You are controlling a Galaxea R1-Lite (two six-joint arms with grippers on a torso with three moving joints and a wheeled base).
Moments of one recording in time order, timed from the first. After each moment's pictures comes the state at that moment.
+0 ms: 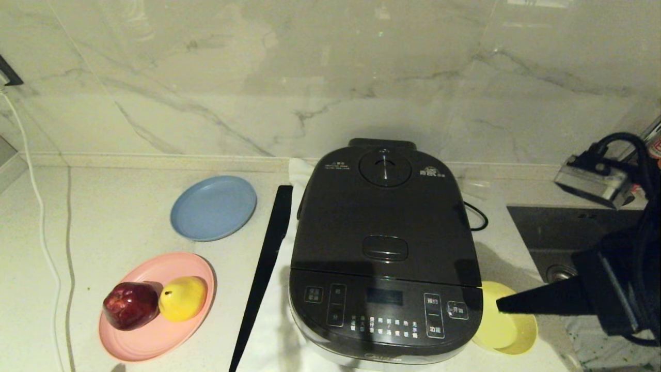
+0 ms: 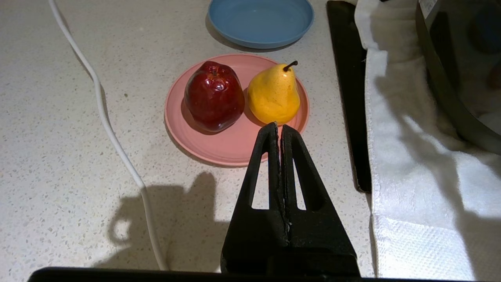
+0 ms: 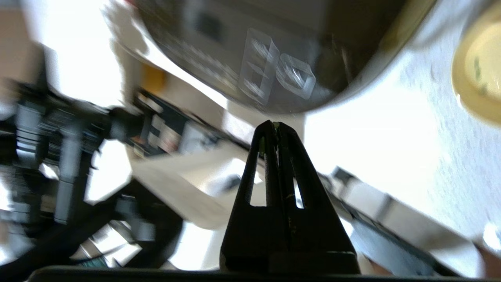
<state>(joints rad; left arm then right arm) -0.02 0.00 0.00 -0.01 0.00 0.01 0.70 1.34 -1.25 0.68 0.21 0.56</state>
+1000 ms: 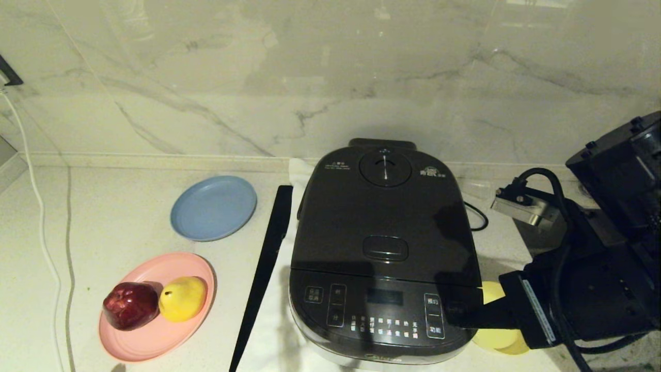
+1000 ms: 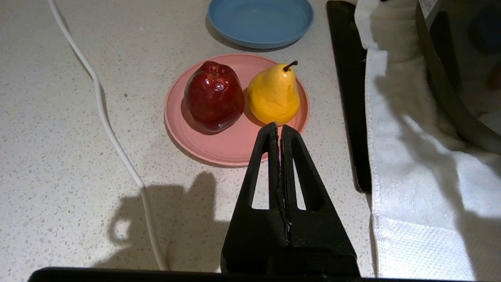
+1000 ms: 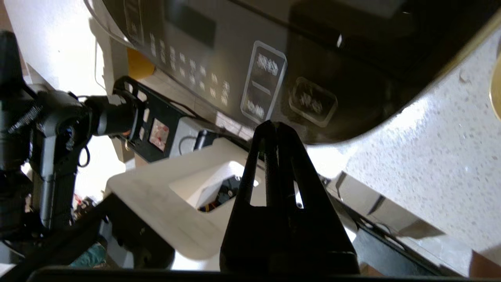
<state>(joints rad) -0.02 0.00 0.00 -0.01 0.00 0.01 0.75 1.45 -1.21 0.59 0.21 0.56</state>
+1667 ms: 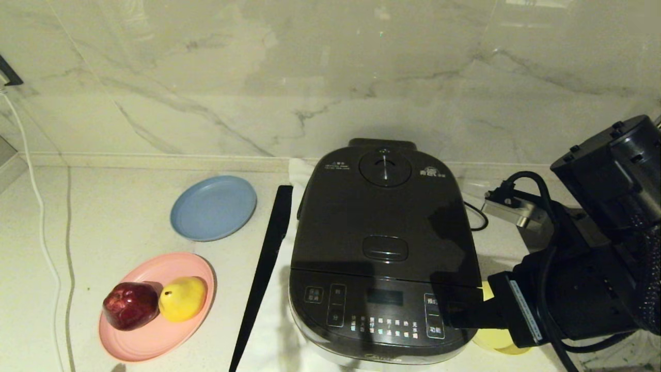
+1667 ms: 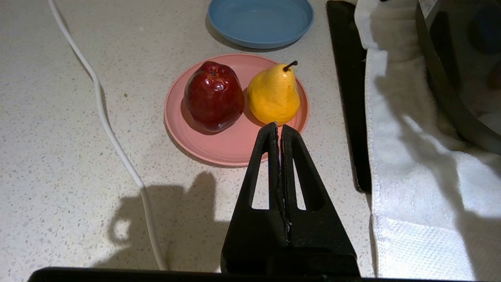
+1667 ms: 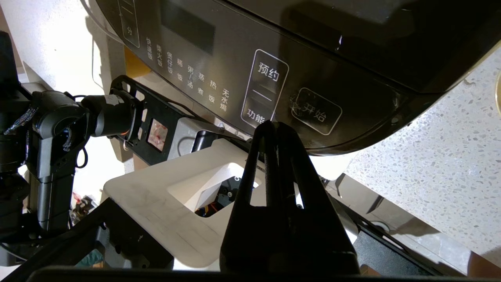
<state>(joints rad) -0.02 0.00 0.00 -0.01 0.00 0.01 0.76 1.47 -1.22 0.59 0.21 0.57</state>
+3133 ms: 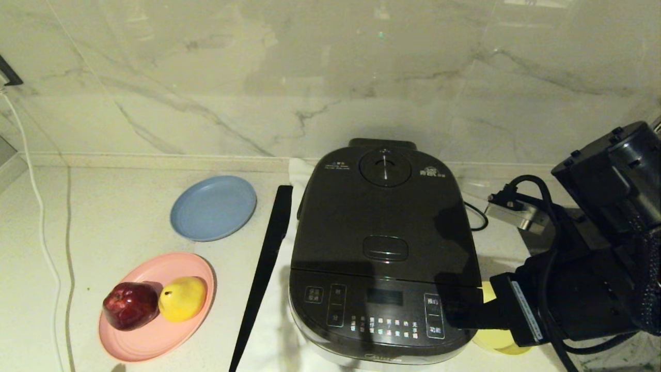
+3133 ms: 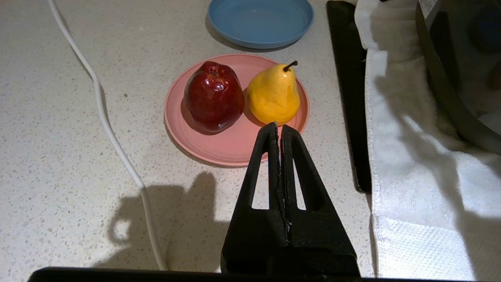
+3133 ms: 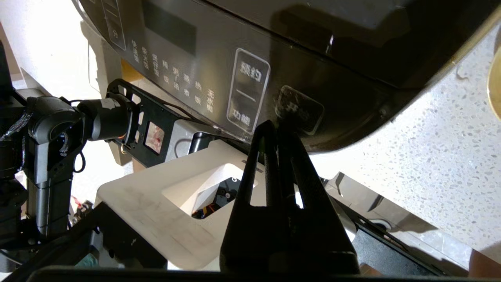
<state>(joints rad) -0.02 0.00 0.00 -0.01 0.00 0.01 0.74 1.46 -1.19 0.58 0.21 0.57</state>
